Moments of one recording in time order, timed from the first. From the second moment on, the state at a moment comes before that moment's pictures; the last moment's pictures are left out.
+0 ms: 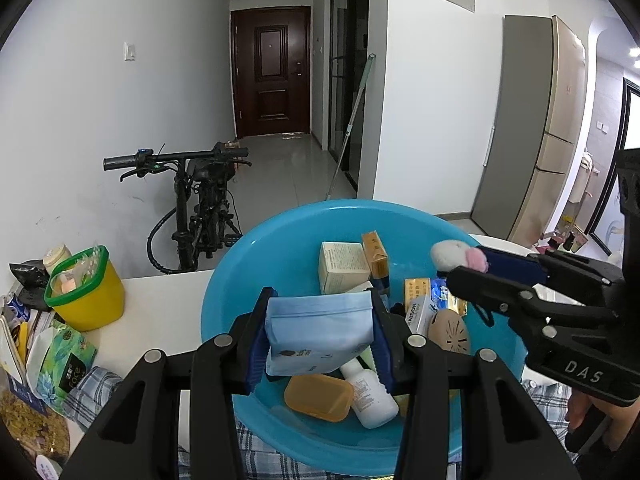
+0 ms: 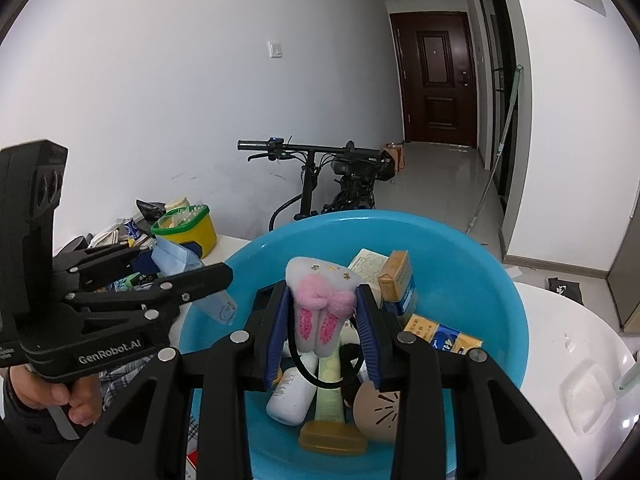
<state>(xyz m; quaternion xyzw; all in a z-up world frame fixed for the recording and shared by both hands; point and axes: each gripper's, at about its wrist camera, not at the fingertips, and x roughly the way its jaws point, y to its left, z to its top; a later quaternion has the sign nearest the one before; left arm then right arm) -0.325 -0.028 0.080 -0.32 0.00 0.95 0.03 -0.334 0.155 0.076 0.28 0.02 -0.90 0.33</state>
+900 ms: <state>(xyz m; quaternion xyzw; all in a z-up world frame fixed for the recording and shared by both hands) -0.325 -0.034 0.085 -0.33 -0.01 0.94 0.00 -0.335 0.163 0.078 0.28 0.01 -0.90 0.32</state>
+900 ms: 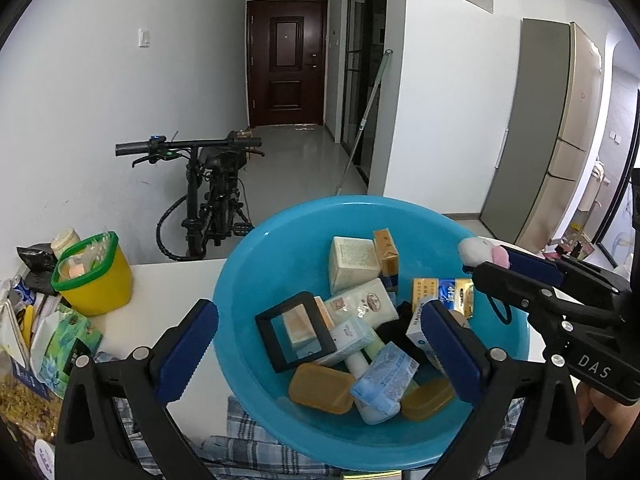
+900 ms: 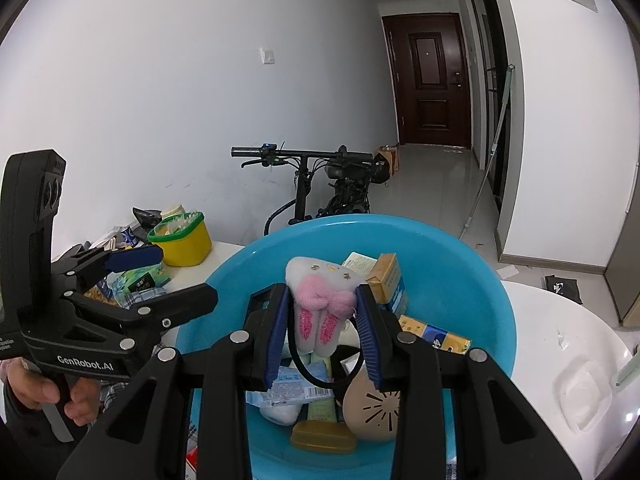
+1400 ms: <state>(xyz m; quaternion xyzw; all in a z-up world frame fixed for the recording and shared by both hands) -0.321 -0.054 0.095 -0.33 -0.04 0.94 -0.02 -0.327 0.155 0.087 0.26 0.03 -0.92 0.29</state>
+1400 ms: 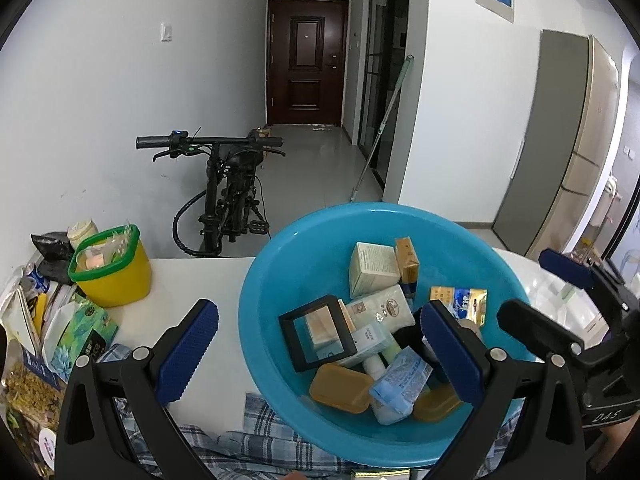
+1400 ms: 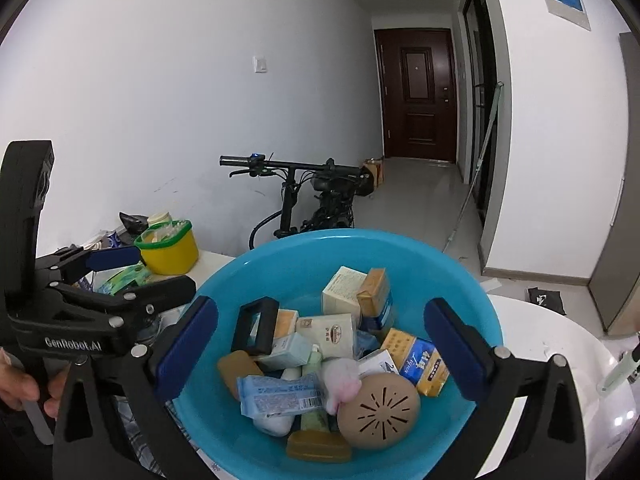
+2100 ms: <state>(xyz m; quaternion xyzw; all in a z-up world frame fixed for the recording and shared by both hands) -0.281 -0.030 0.140 -0.27 0.00 0.96 0.01 -0.245 0.193 0.103 0.25 0.08 -0.94 0.20</state>
